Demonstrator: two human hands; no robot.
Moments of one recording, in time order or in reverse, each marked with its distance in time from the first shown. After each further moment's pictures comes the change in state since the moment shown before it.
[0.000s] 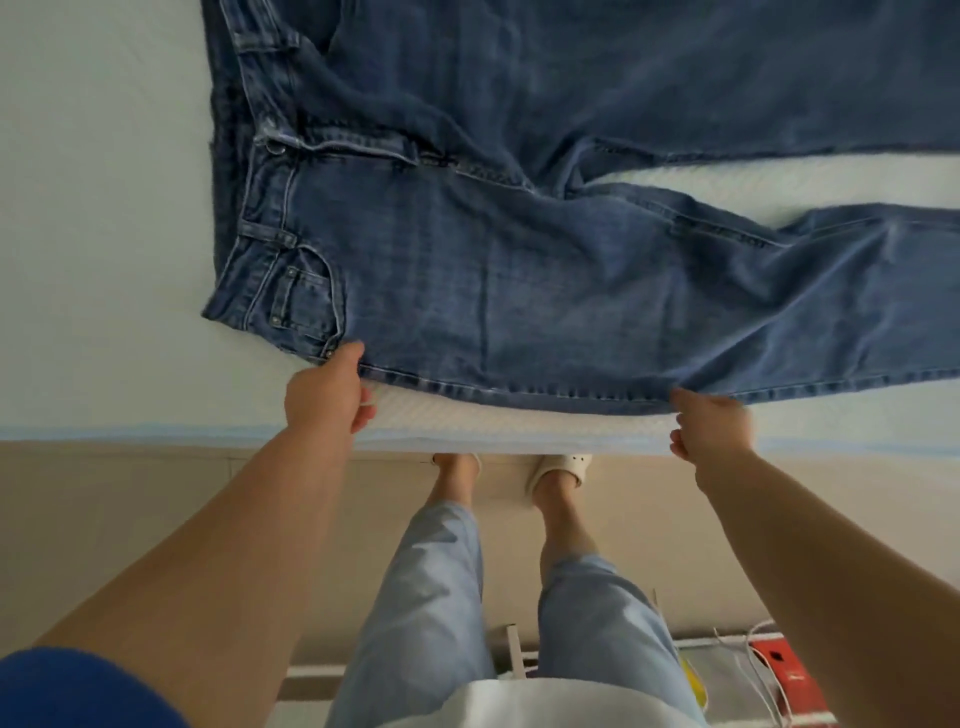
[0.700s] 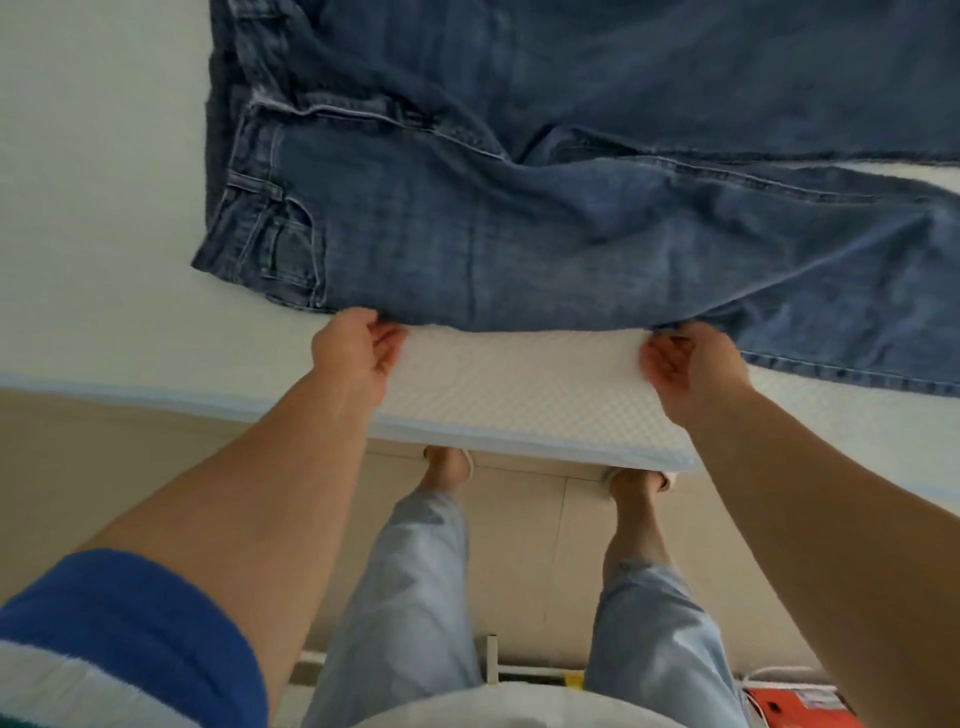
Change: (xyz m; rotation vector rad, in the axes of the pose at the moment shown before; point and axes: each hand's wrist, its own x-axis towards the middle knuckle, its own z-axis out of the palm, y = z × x) left_hand -0.030 0.011 0.060 -0.538 -0.144 -0.057; right_hand 0.044 -0.051 -0.004 0.695 -0.296 0.139
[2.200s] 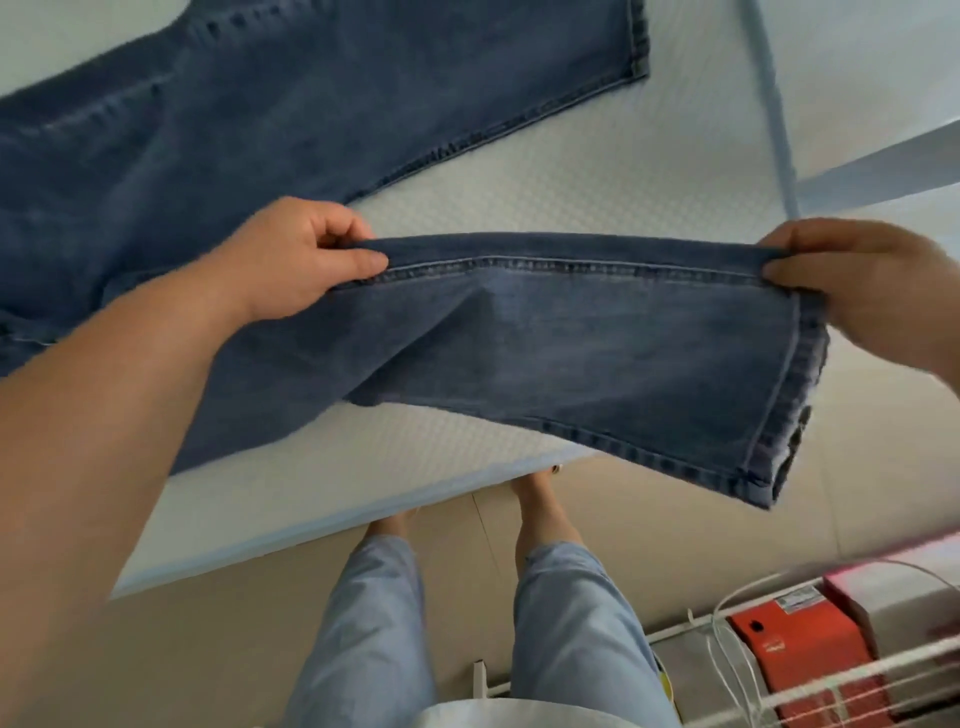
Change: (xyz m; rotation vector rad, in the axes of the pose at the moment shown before) left_hand -0.176 -0.062 0.346 1.572 -0.789 0.899; right_hand 0.076 -0.265 -0.352 -0.613 -0.381 -0.507
